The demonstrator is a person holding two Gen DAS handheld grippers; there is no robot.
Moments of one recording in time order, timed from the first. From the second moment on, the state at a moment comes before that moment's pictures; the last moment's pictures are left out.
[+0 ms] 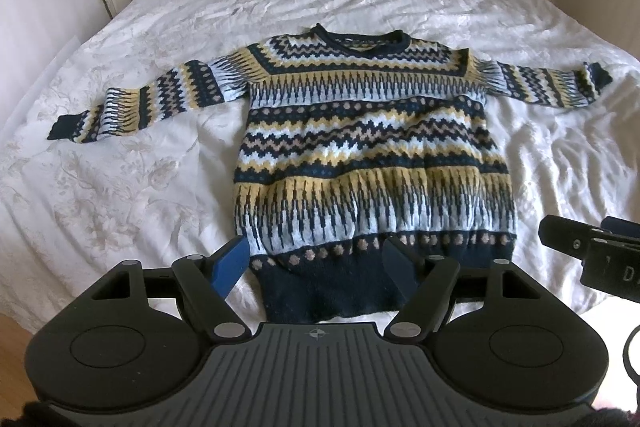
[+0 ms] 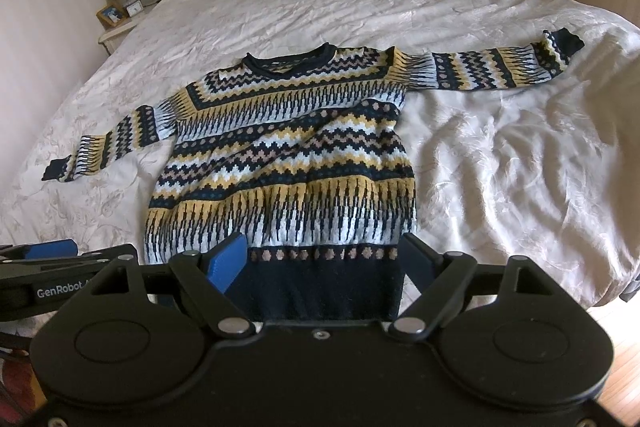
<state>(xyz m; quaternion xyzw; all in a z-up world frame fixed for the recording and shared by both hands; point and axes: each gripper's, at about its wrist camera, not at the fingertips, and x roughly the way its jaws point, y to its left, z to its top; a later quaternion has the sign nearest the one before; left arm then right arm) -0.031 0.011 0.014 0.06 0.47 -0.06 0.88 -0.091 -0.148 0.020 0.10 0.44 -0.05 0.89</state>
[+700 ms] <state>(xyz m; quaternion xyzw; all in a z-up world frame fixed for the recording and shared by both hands) -0.023 0.006 0.008 0.05 0.48 -0.06 0.88 -0.085 -0.142 0.019 0.10 0.44 -0.04 0.89</state>
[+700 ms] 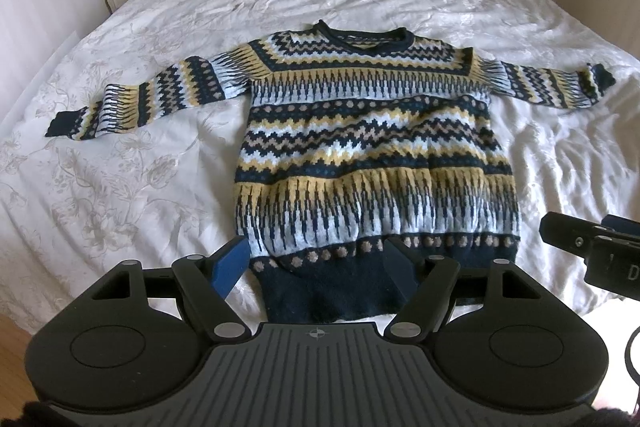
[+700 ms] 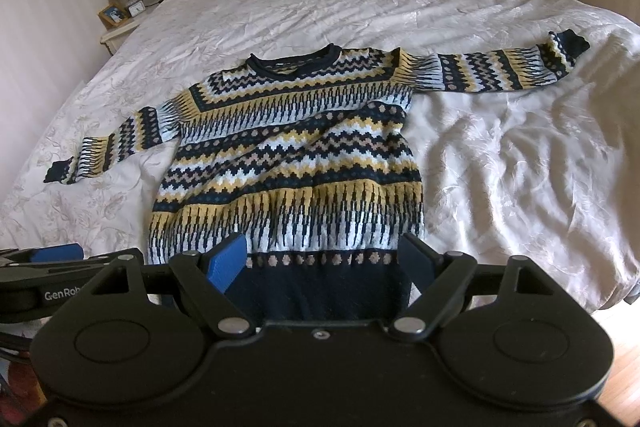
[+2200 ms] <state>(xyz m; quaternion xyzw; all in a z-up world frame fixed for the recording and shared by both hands) 0.086 -0.049 -0.007 0.04 0.50 -0.04 0.86 0.022 -0.272 -0.010 0.13 0.43 -0.10 0.89</state>
